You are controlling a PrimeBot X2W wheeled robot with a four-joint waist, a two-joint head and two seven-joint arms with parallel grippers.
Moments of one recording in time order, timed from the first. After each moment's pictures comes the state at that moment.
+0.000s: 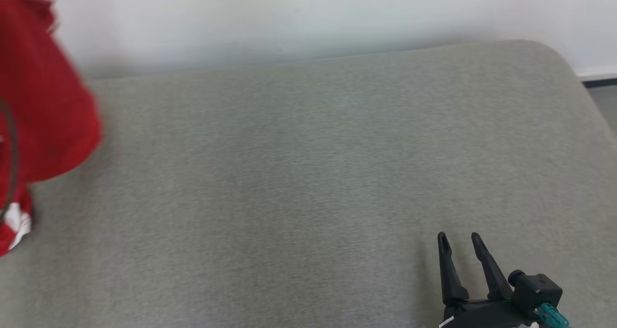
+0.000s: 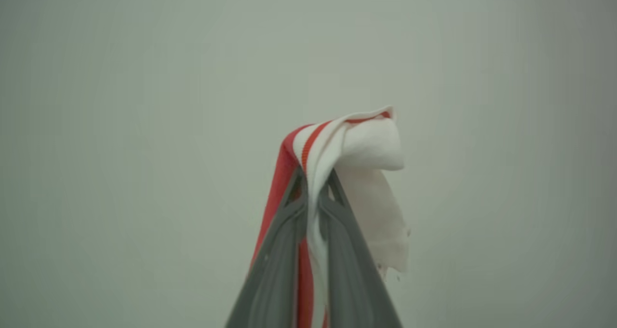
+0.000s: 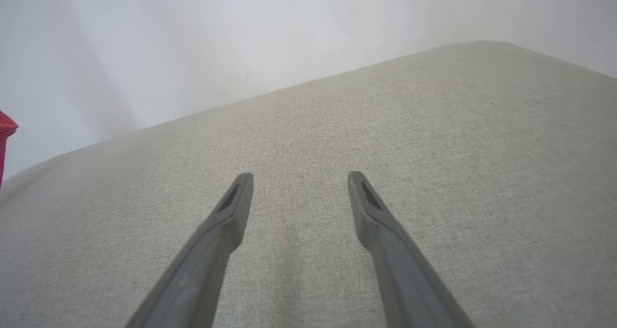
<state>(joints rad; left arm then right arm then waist) -0.99 0.51 -0.02 0.26 -0.25 -0.13 -0.11 -0.06 -0.05 0.04 0.29 0.28 0.13 -0.26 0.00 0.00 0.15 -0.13</state>
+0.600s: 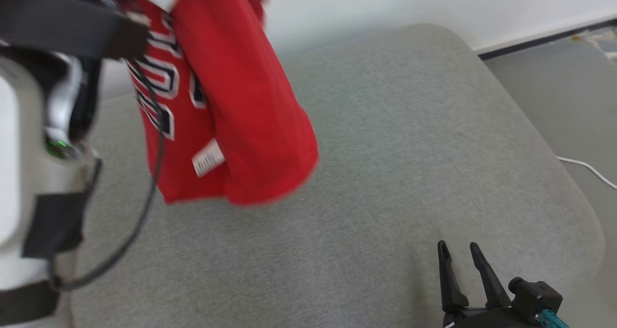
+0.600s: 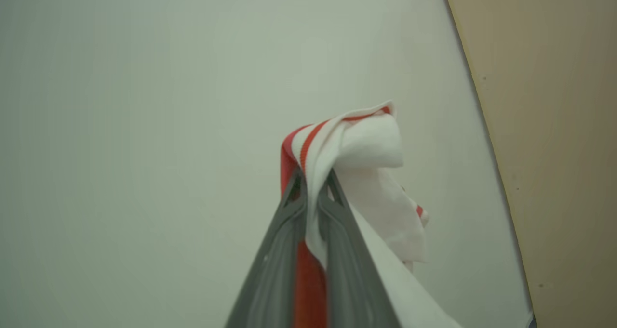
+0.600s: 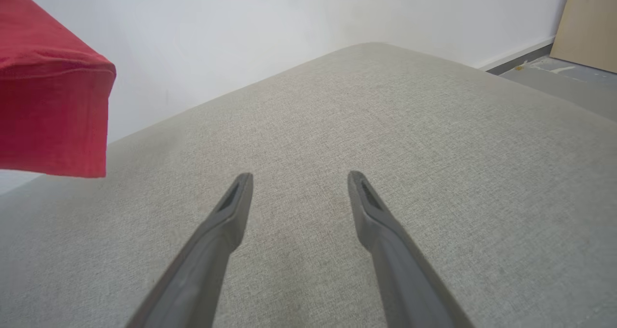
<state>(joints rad) -1.02 0.29 -0.21 0.02 -0.35 -0.11 0.03 -0.04 -0.05 0.05 0.31 0.33 0.13 -0.26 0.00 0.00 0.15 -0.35</state>
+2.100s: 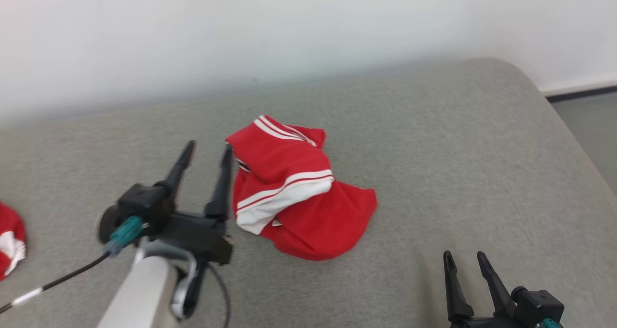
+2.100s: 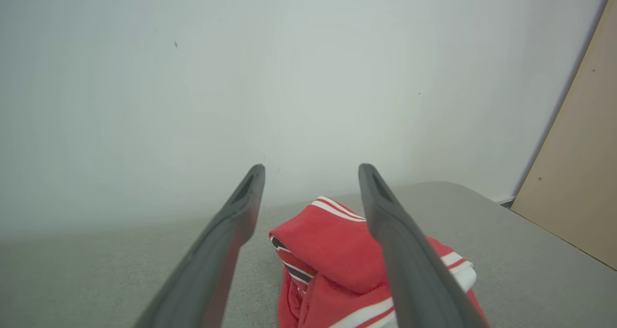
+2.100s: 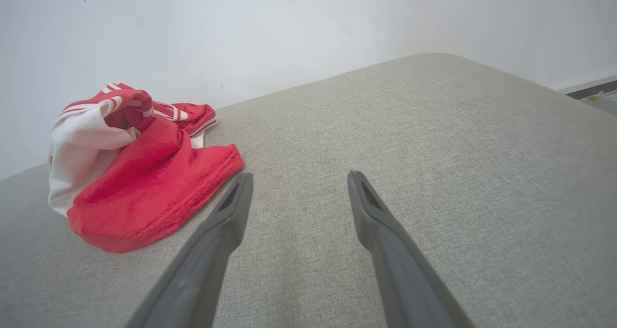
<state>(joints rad) -0.50 0.14 -0.32 0.45 -0.43 -0.10 -0.26 -0.01 -0.05 0.02 0.31 0.26 0.13 -0.26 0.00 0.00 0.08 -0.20</state>
